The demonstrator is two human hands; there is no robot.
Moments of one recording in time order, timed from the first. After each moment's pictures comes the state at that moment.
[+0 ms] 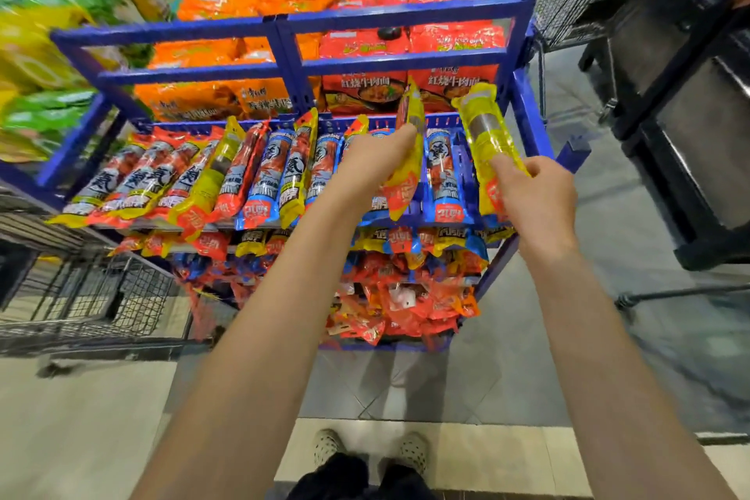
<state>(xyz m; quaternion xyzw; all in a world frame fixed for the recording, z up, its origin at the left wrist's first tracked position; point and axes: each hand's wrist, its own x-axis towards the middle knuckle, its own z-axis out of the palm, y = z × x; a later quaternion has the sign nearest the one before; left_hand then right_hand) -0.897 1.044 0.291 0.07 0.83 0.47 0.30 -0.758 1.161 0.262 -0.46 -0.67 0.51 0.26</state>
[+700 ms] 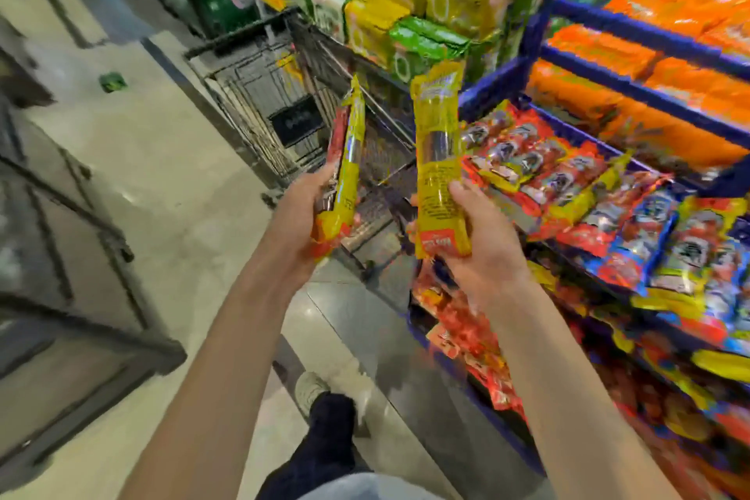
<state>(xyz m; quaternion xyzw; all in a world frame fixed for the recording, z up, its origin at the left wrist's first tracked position) -0.911 0.583 0.284 -0.19 0.56 0.80 0.00 -0.937 0.771 0.264 -0.06 -0.49 0.85 -0.18</state>
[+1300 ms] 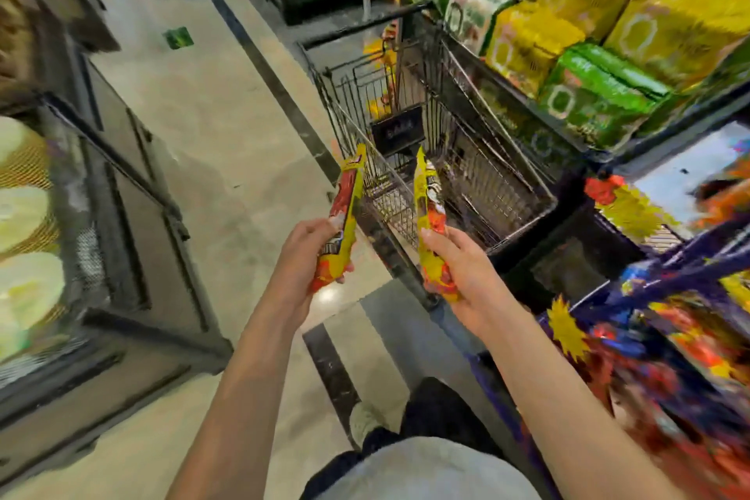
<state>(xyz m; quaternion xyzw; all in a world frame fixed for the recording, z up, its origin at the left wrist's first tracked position) -0.972 0.206 0.187 -0.34 0.57 0.75 -0.05 -1.044 0.402 0.197 -0.05 -0.60 0.73 -0.32</state>
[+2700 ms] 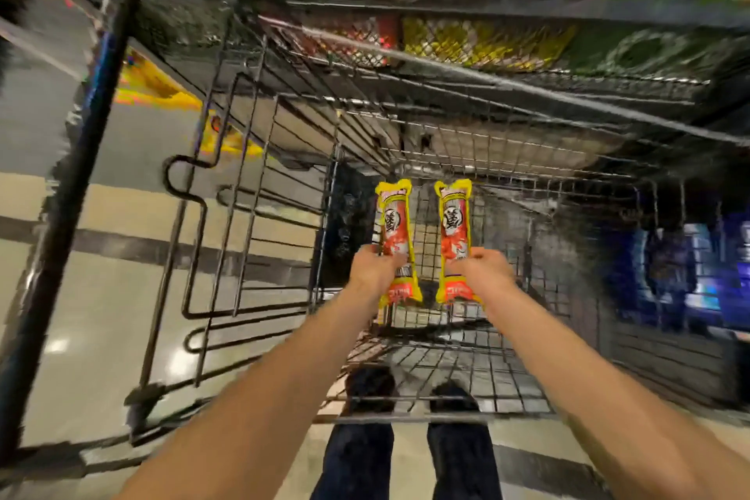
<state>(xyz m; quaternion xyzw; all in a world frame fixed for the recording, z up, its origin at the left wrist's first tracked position) -1.644 0.044 -0.169 -0.24 0.76 0.44 0.41 -1.567 0.190 -0.172 -0.54 -0.59 0.56 -0.20</state>
